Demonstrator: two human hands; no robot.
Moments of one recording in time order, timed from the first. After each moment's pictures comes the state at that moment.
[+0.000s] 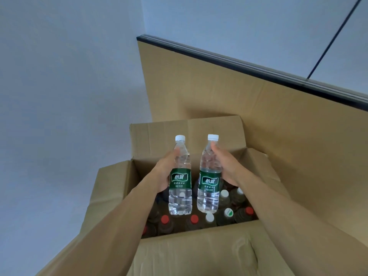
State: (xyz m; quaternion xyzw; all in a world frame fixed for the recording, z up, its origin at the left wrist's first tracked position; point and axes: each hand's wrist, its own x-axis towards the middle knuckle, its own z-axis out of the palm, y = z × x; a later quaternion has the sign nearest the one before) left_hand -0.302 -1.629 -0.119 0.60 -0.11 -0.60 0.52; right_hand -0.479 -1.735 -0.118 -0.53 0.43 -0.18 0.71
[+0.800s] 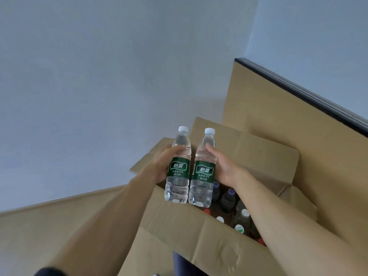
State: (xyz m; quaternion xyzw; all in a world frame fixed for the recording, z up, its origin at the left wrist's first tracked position) left_hand -0.363 -1.489 -0.056 0.62 -0.05 -0.37 0.69; right_hand -0.452 -1.672 -0.074 -0.52 0.20 0.07 0.83
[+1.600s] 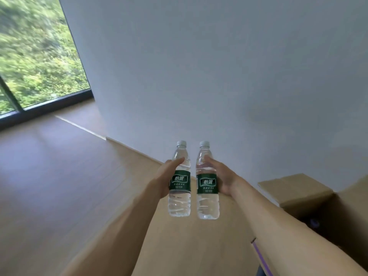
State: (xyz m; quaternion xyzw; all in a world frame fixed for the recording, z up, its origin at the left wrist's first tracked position) left_hand -0.441 -1.102 -0.063 0.58 0.24 -0.10 0.77; right_hand -0.366 -1.288 -0.069 -0.59 -0.02 0.40 0.70
